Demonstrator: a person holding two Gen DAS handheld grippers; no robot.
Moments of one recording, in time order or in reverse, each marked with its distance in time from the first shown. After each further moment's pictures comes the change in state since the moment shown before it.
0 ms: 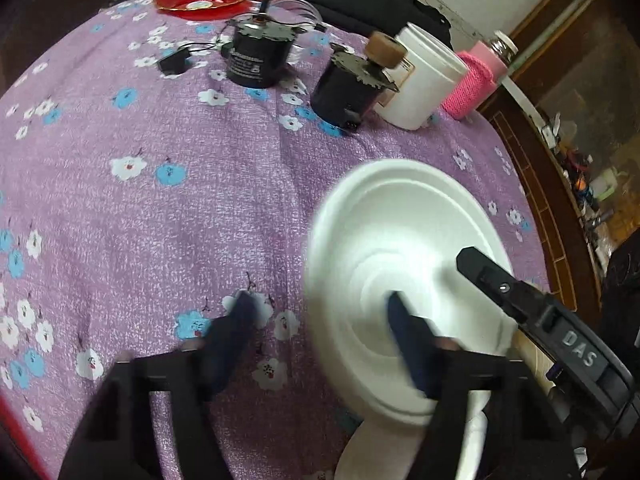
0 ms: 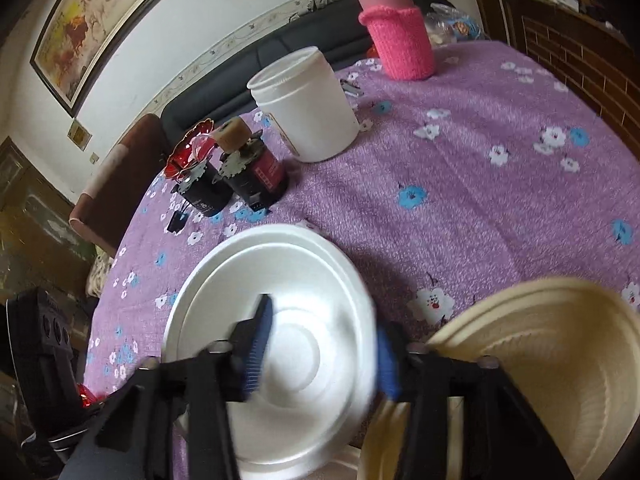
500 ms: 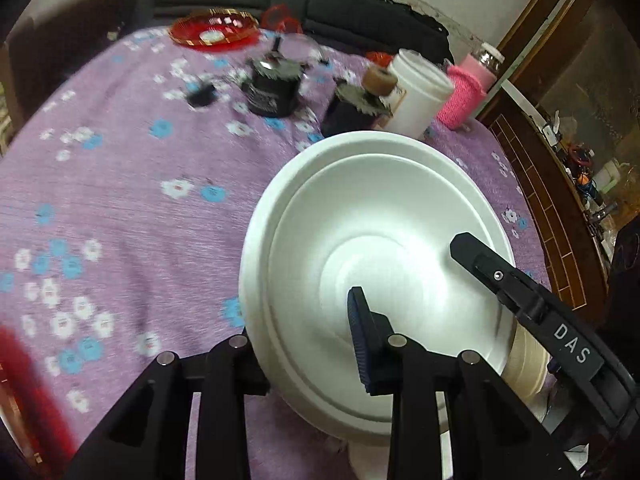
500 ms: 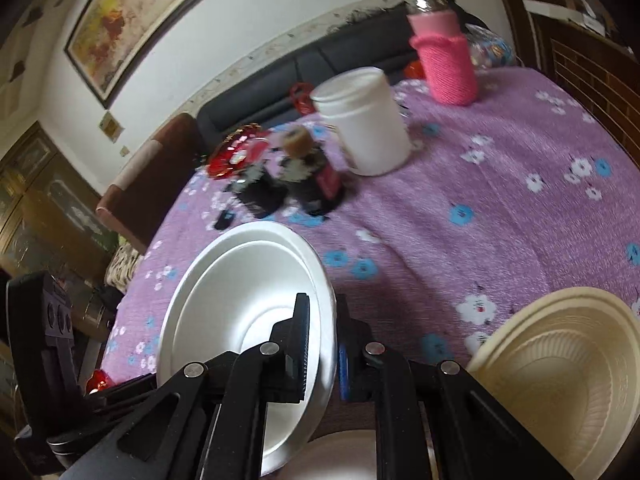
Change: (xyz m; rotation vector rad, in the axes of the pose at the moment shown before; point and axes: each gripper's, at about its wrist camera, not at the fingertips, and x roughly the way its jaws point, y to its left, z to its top) left arm -0.055 0.004 -0.012 0.029 -0.082 0.077; right arm -0.020 0.041 -0.008 -0.100 -0.064 0.084
